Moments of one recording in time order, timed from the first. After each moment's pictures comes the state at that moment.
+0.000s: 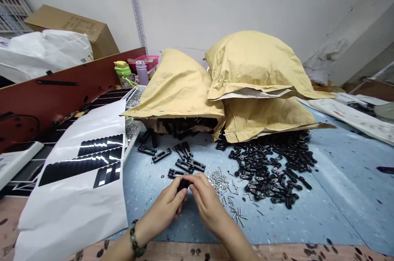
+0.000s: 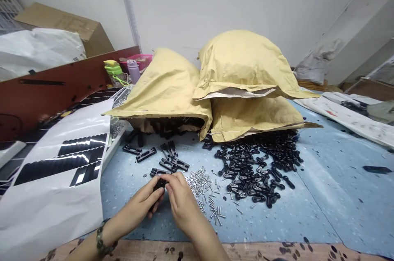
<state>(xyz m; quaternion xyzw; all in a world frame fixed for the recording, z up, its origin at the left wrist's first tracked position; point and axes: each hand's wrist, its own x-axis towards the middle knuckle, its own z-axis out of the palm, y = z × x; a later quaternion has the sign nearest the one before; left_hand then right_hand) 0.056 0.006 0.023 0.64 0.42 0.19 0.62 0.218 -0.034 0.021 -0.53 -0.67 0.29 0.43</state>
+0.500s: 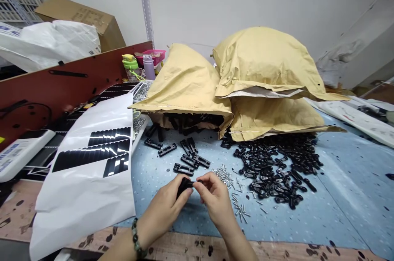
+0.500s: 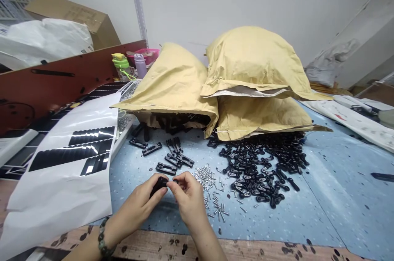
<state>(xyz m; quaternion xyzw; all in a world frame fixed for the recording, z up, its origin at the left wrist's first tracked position) 0.041 -0.006 0.040 0.78 0.42 0.19 0.42 0.196 -0.040 0.018 -0.55 -0.40 0.47 0.56</state>
